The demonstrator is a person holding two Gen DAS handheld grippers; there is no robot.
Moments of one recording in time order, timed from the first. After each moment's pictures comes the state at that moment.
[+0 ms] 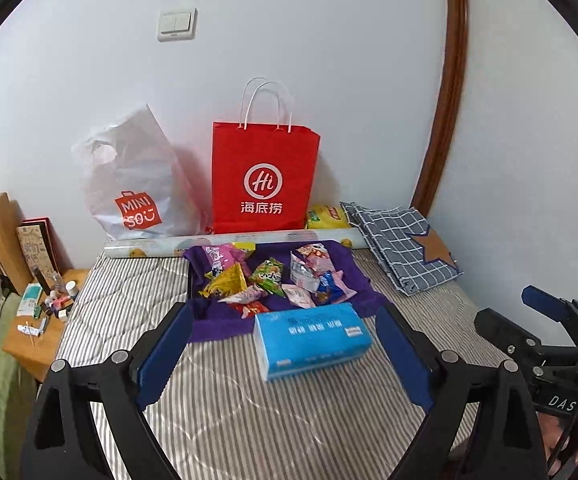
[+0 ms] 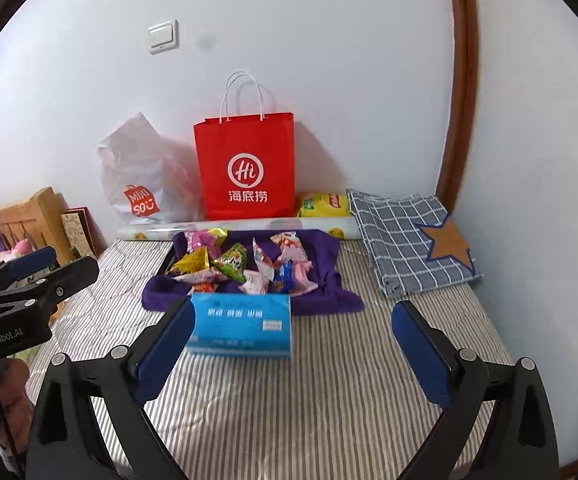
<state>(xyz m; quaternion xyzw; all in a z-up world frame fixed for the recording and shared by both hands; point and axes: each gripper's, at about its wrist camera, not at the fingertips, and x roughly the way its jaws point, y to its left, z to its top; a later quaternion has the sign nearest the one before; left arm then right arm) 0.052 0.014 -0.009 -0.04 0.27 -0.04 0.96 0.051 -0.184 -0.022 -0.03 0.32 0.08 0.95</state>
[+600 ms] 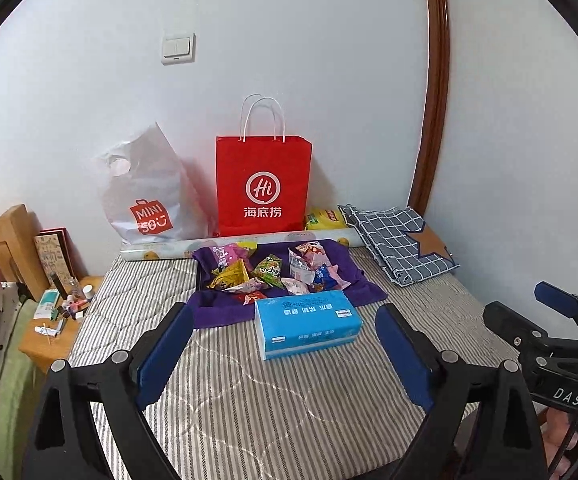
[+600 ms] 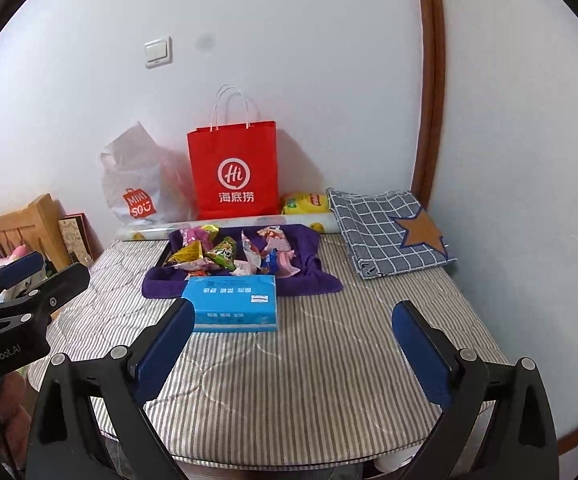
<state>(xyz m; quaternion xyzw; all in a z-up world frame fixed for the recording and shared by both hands) 0.000 -0.007 -0.005 -0.01 0.25 -0.02 0.97 -0.007 -0.204 -0.017 -0.02 0.30 0.05 0.95</state>
